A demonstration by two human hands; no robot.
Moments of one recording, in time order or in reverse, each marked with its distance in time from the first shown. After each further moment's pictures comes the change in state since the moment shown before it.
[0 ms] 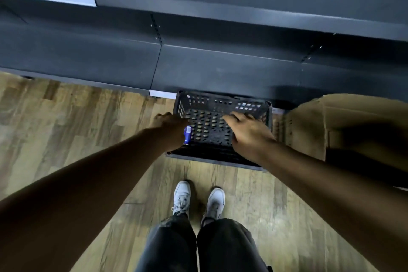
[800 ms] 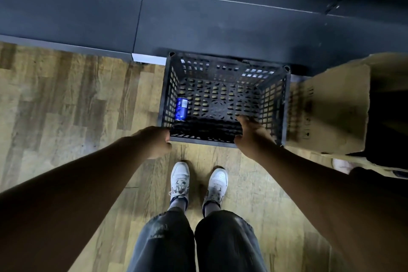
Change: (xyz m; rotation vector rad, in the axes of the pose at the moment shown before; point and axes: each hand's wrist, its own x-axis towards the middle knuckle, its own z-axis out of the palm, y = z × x) left_hand 0.078 -0.032 0.150 -0.382 -0.356 -0.112; right_hand 0.078 0.034 0.150 0.374 -0.143 0.395
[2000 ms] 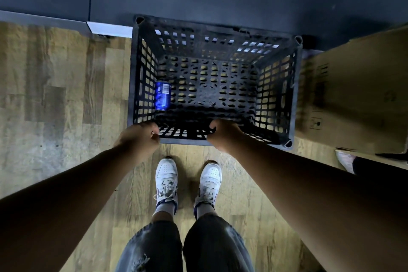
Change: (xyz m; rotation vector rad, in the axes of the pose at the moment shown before) left_hand 0.113 -0.005 0.060 -0.343 0.160 -0.019; right_hand 0.119 0.017 0.093 0.286 -0.275 0.190
